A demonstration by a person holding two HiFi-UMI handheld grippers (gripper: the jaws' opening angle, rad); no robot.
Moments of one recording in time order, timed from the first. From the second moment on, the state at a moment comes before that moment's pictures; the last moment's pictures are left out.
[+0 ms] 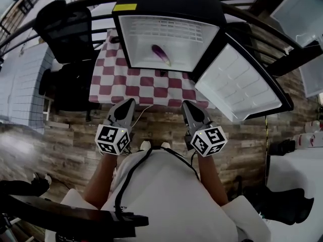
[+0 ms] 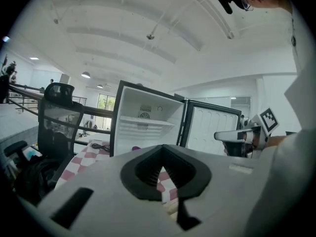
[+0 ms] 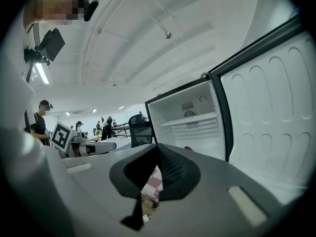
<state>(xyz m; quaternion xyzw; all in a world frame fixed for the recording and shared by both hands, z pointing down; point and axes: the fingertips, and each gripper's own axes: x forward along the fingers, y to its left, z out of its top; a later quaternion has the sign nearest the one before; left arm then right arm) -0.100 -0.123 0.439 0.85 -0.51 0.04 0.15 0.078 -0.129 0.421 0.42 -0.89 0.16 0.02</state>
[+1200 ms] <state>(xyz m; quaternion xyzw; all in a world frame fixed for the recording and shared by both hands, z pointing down) -0.057 -0.125 0.427 0.85 -0.51 0.04 0.13 0.113 -0.121 0.417 0.42 -0.90 0.16 0.02</state>
